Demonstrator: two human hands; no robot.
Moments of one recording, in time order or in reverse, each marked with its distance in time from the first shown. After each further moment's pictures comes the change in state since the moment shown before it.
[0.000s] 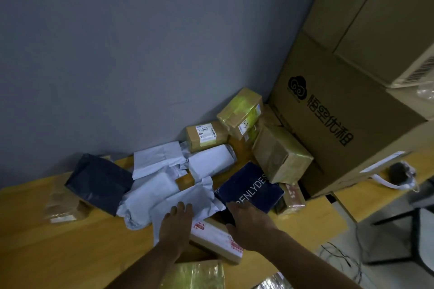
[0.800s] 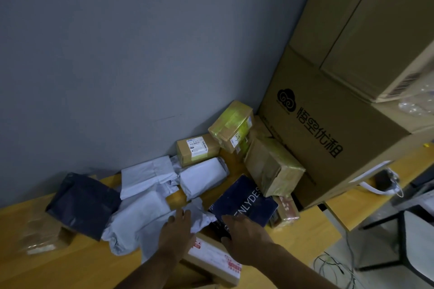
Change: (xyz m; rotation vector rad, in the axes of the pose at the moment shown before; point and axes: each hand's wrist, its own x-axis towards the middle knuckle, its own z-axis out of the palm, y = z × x) left_hand 0.045 0.002 0.006 -0.081 0.024 0.084; right_hand 0.013 0.000 -0.010 0.068 -0.014 0.031
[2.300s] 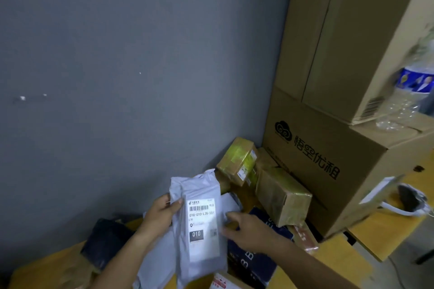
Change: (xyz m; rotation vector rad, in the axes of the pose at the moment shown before) left_hand -0.033 -0.028 -0.223 -1.371 0.225 -0.058; right_hand -0.002 -0.013 -0.071 0.493 0.048 -0.094
